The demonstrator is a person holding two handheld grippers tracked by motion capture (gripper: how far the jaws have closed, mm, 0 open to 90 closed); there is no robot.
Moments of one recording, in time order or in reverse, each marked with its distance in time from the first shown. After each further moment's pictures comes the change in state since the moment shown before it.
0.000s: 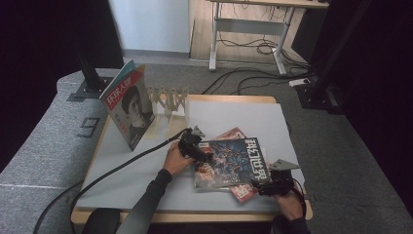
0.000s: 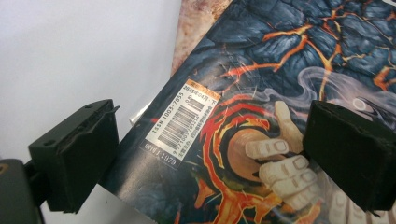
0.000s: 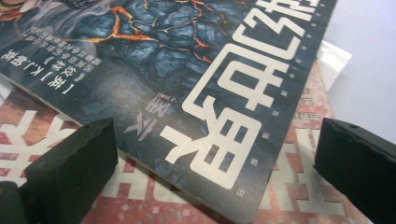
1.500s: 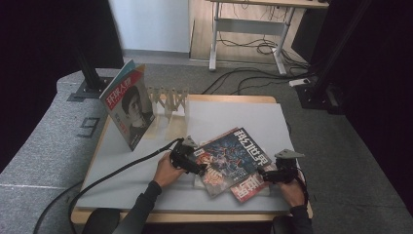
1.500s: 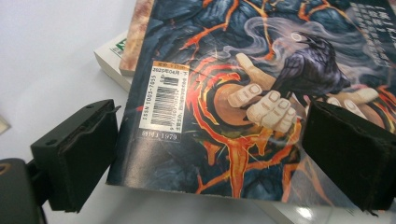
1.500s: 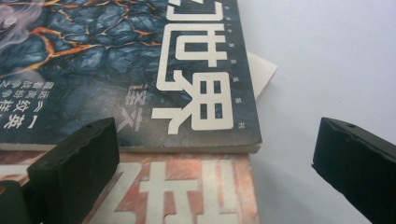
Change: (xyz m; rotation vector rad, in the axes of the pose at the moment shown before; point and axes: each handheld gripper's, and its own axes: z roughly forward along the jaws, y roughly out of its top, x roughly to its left) left arm -0.021 -0.032 -0.028 0.007 -0.053 -0.016; right arm -0.040 0.011 0.014 -0.006 -0.078 0.064
